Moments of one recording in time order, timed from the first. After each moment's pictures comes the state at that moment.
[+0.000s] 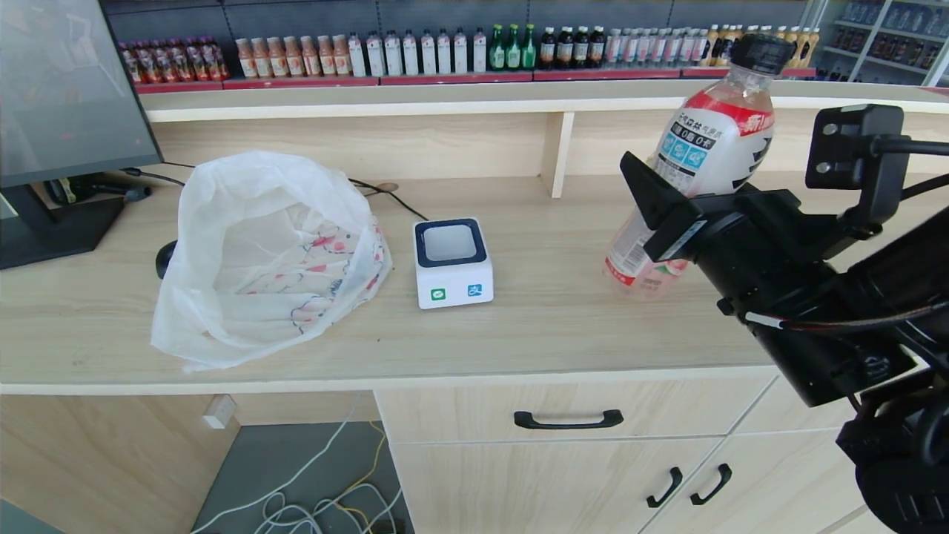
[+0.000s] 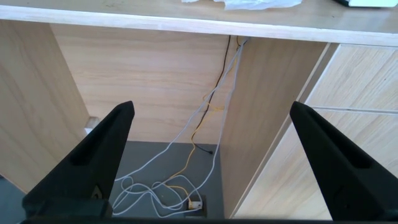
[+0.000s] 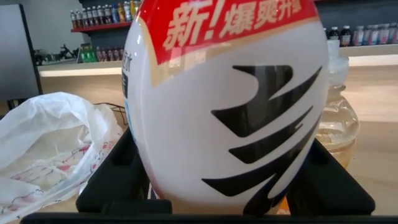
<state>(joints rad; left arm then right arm) 0.00 0.00 0.00 0.00 0.00 0.00 0.63 1.68 -0.68 -1.51 -0.25 -0.10</state>
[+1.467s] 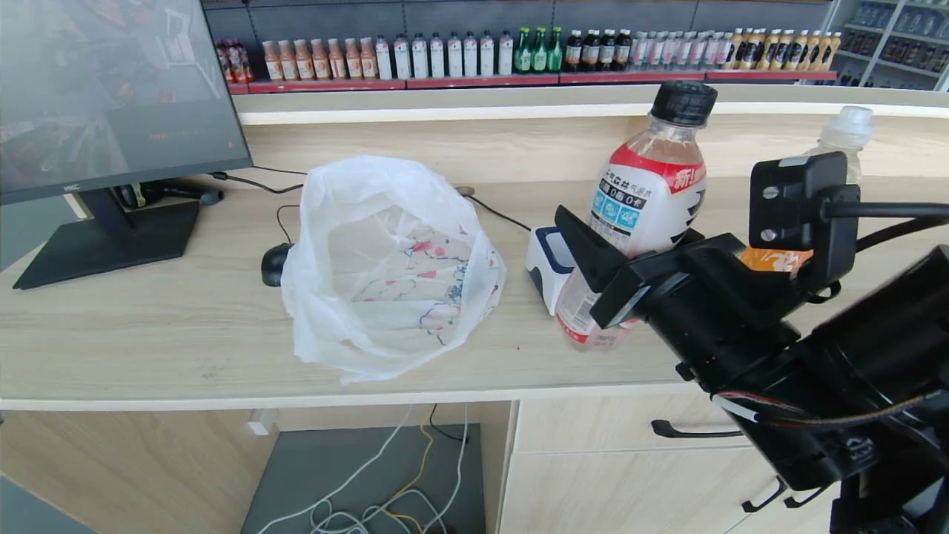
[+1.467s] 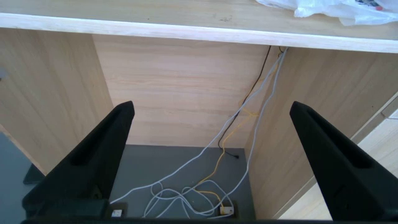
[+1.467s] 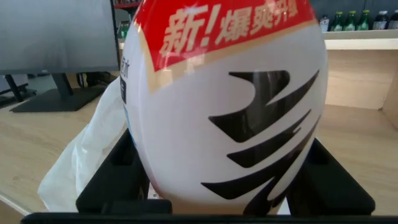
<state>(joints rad) 0.00 0.00 0.00 0.00 0.00 0.00 0.82 1.70 -0.63 -1.50 -0.31 -0.15</state>
